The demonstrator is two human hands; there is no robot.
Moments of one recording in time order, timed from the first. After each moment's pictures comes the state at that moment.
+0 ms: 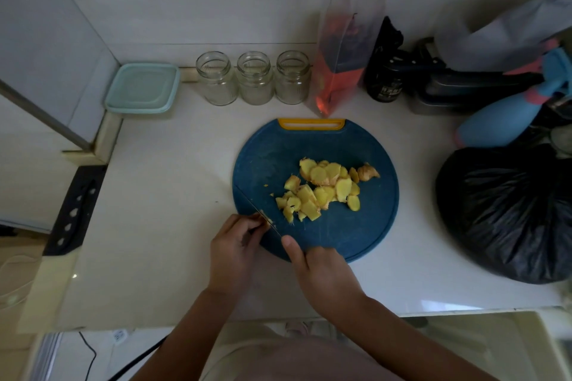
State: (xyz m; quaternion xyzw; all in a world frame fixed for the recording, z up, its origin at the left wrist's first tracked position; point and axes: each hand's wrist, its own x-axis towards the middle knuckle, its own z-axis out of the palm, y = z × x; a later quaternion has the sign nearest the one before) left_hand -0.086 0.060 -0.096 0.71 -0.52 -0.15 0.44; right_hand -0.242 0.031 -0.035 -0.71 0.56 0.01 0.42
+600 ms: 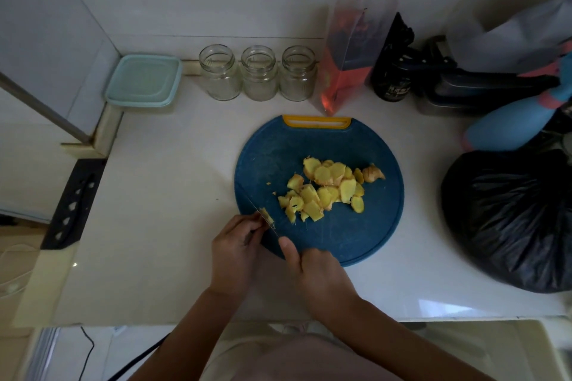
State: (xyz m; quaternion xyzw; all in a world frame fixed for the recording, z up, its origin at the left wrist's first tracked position) left_hand -0.089 0.059 -0.099 0.72 -0.53 -0.13 0.43; right_hand -0.234 0.028 -0.029 -0.71 0.57 0.03 0.41
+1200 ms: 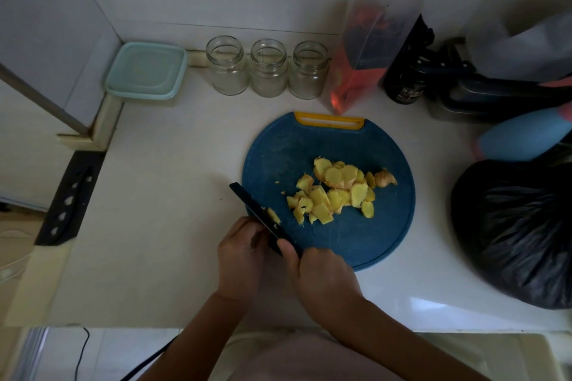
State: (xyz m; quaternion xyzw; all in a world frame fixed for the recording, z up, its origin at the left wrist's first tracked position) left_hand -0.092 0.057 -0.107 0.73 -0.51 -0.13 0.44; right_hand -0.221 0.022 -0.023 -0.75 0.56 0.11 0.34
